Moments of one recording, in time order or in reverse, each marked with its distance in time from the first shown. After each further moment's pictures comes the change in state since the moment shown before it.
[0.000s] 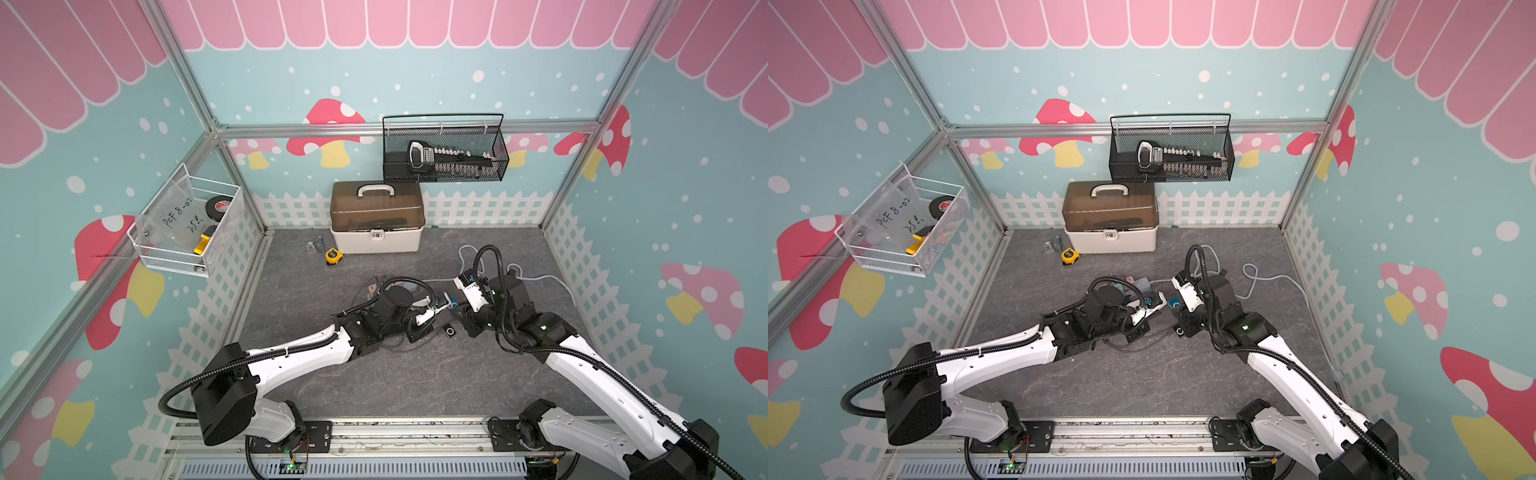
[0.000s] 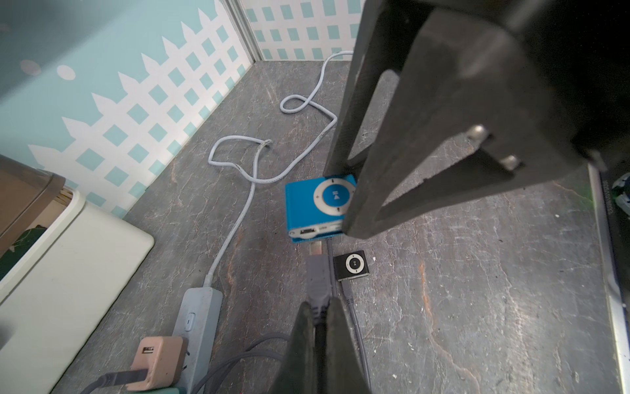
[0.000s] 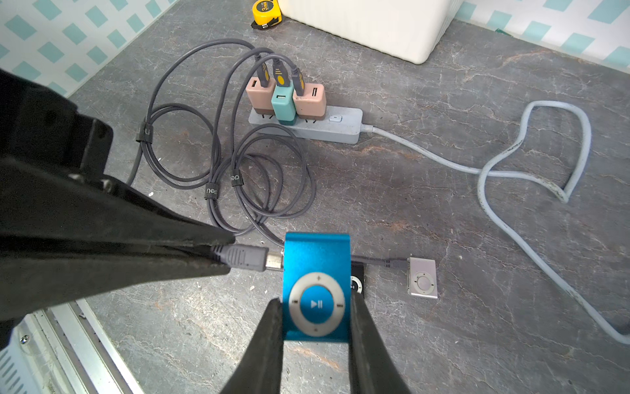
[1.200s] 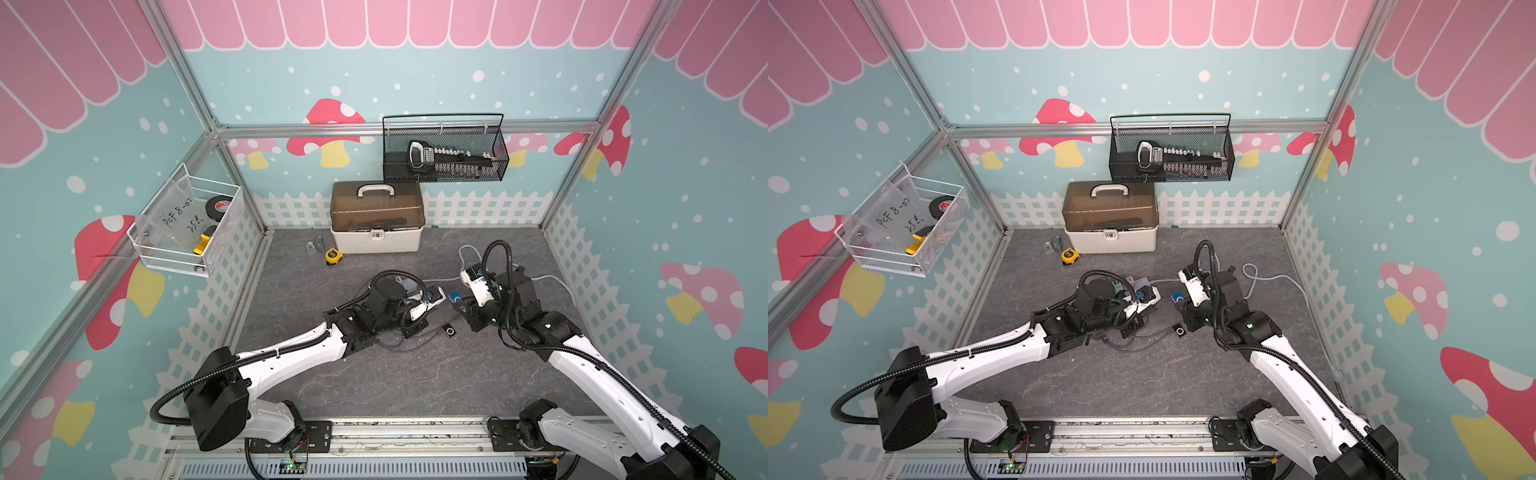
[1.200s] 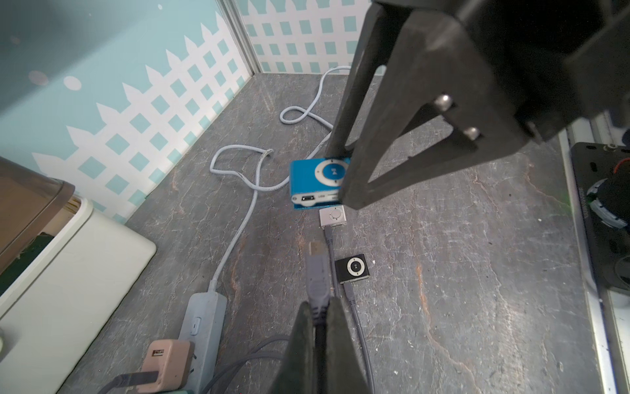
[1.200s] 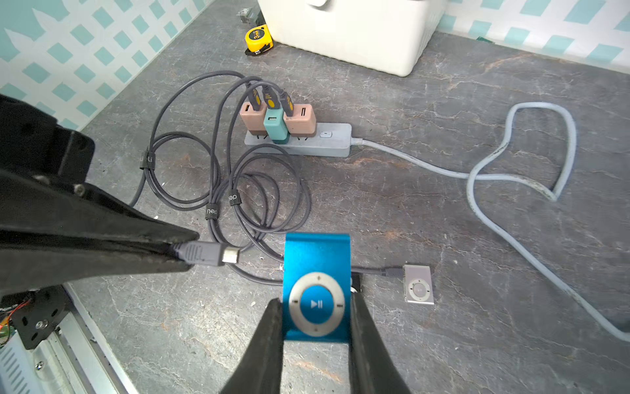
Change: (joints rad) left arm 0.049 -0.044 0.002 -0.029 0.075 0.006; right arm -0.057 -0.012 0.000 0.032 -0.033 0.029
